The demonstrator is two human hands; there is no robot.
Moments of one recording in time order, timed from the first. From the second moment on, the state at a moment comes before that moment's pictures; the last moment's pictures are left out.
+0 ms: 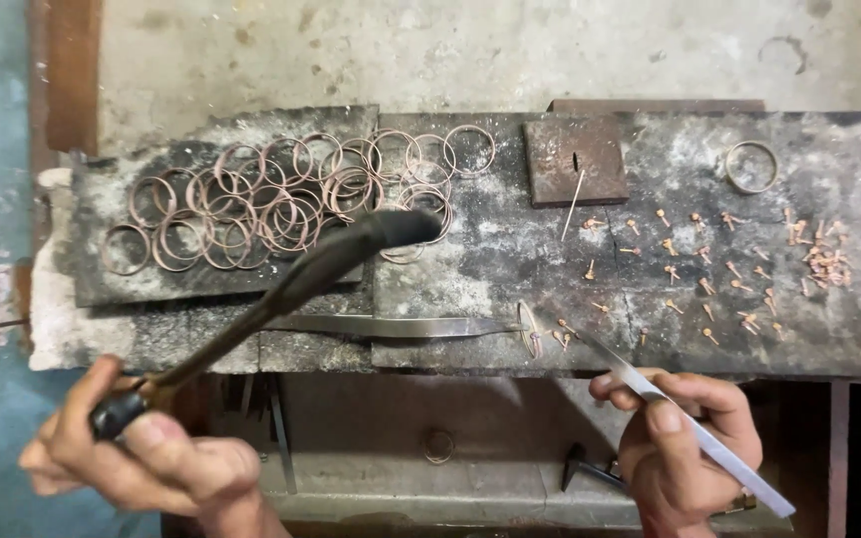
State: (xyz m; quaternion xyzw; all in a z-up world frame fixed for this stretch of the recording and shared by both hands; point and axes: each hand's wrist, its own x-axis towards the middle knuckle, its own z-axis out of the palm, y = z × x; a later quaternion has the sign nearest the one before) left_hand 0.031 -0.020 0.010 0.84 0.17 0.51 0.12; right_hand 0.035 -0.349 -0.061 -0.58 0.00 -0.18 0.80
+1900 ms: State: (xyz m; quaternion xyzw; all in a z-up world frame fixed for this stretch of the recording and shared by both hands) left_hand 0.092 -0.074 0.082 0.93 0.00 -0.16 0.34; right_hand -0.008 -0.301 -0.046 -0.82 -0.04 -0.27 0.50
